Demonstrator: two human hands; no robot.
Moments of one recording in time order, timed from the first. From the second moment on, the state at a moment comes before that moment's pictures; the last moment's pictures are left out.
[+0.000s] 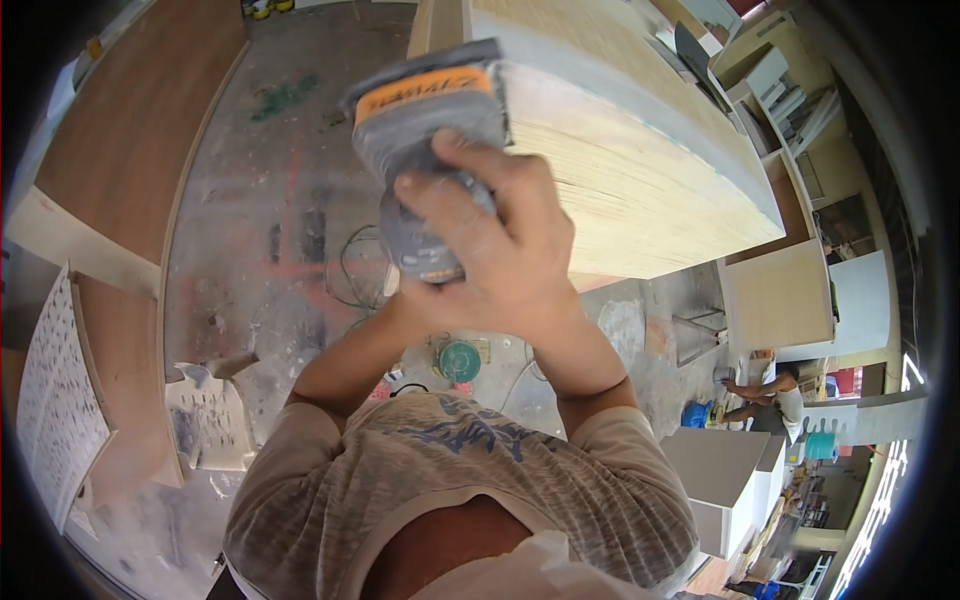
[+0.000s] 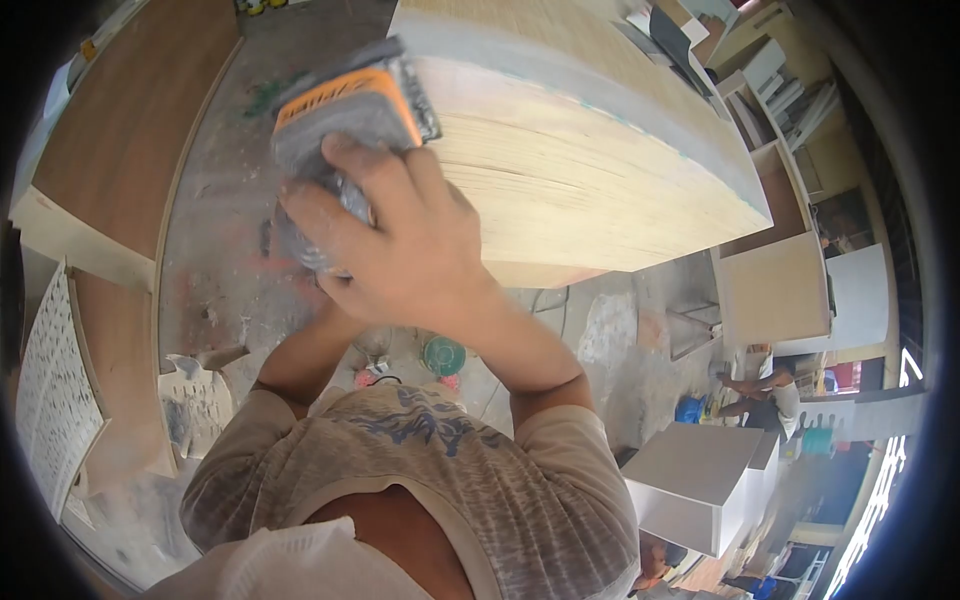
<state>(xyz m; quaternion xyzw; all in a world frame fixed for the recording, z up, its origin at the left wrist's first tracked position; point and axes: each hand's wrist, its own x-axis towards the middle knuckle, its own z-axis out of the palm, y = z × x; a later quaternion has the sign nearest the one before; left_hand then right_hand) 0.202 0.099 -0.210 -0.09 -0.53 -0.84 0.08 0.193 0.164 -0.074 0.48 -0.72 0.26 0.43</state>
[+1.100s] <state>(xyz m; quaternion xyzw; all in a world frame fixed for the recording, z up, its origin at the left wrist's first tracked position) 0.181 0.131 -0.234 -0.28 -0.62 -0.73 0.06 0.218 0.224 -0.109 0.17 -0.82 0.44 0.33</state>
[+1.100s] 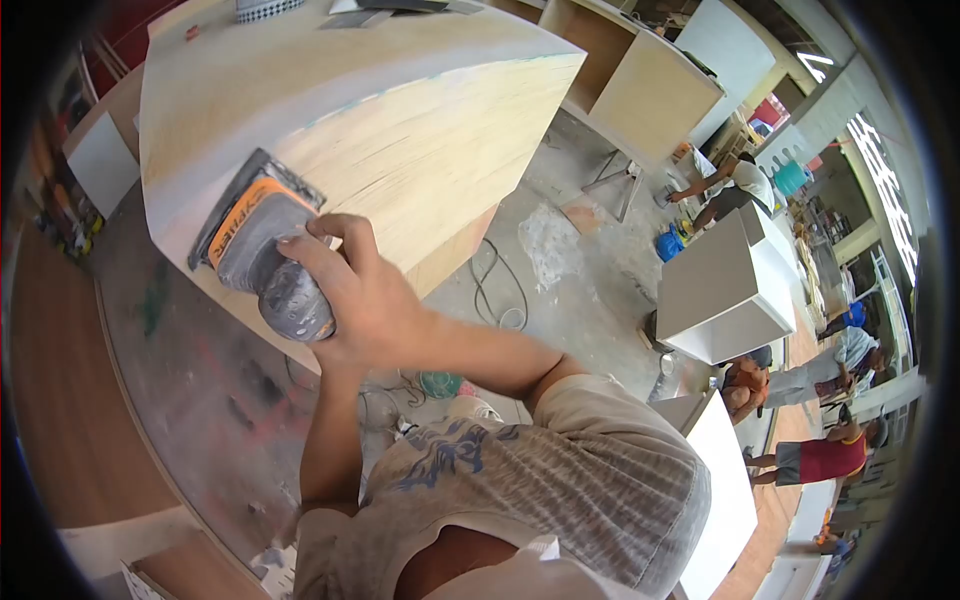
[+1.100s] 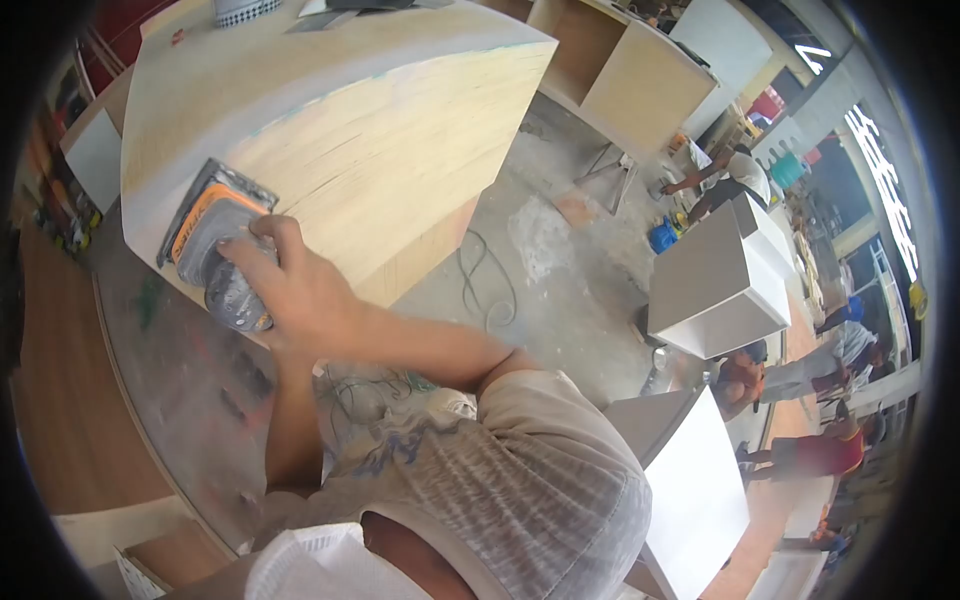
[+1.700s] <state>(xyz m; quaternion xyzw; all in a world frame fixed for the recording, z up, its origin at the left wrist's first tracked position) 0.192 0.109 -0.131 -0.13 -0.13 -0.96 -0.22 0.200 0.234 -0.101 0.34 -0.79 0.11 0.50</state>
